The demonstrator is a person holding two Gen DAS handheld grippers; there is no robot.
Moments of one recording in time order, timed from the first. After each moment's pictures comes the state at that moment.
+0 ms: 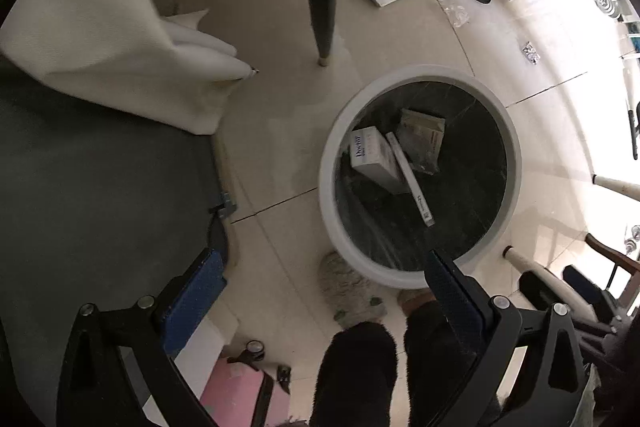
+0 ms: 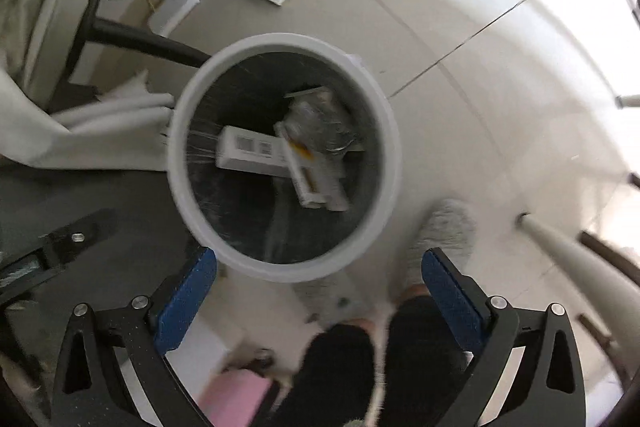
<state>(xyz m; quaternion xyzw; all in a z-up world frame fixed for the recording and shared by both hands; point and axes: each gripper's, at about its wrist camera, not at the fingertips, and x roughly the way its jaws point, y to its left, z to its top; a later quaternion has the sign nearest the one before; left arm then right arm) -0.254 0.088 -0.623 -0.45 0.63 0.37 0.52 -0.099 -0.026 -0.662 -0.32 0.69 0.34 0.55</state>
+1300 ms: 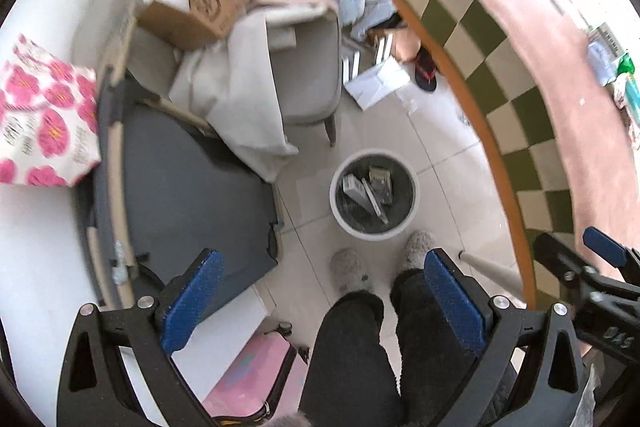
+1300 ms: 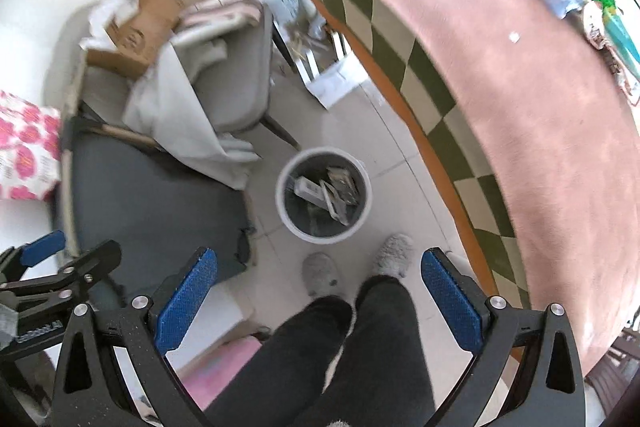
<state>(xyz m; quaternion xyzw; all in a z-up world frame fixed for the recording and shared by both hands) -0.255 0.034 -0.222 -0.37 0.56 0.44 0.60 -0.104 -0.038 -0.217 -0.29 0.60 0.44 0.60</state>
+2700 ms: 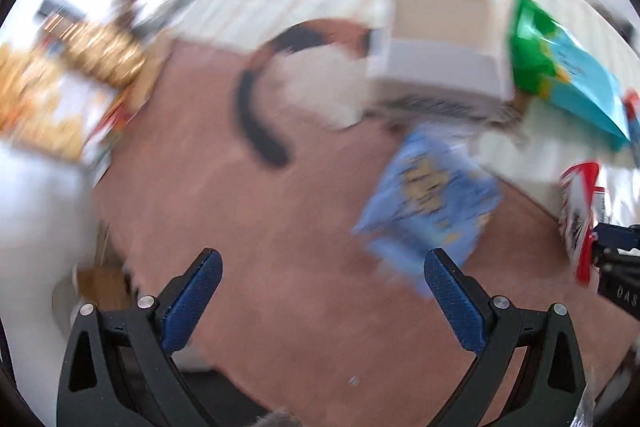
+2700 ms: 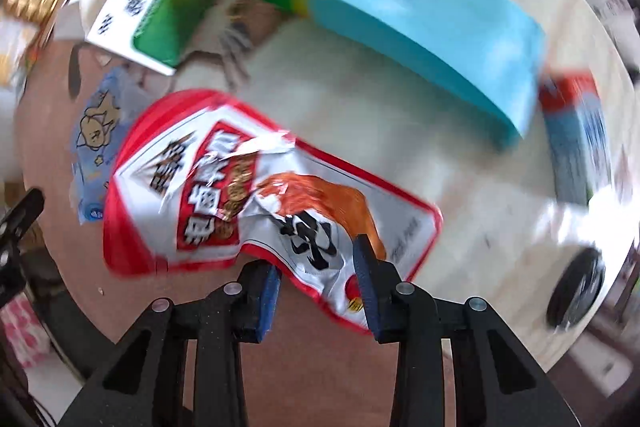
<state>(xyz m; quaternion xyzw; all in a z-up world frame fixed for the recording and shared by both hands) 0.261 0.090 -0.223 -0.10 0.65 0.26 0.71 0.346 -0.075 -0.258 -0.23 0.71 0.26 0.62</state>
